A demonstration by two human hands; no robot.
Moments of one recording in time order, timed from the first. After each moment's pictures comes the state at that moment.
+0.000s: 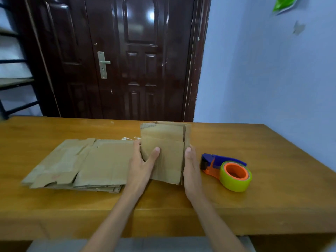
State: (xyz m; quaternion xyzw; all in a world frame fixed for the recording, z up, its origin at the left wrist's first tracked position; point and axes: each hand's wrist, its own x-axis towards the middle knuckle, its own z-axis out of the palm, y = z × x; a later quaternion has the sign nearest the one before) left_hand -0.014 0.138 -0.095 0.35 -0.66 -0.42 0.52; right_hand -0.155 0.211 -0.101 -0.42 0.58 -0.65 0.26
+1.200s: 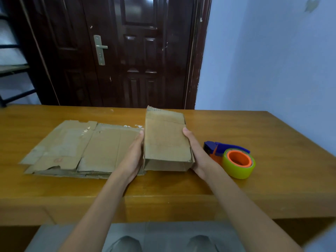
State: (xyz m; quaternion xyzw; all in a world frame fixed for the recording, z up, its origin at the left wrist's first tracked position) left_hand 0.007 0.126 -0.087 0.34 -0.60 -0.62 0.37; right_hand -0.190 0.201 -0.077 -0.30 0.58 -0.54 0.53
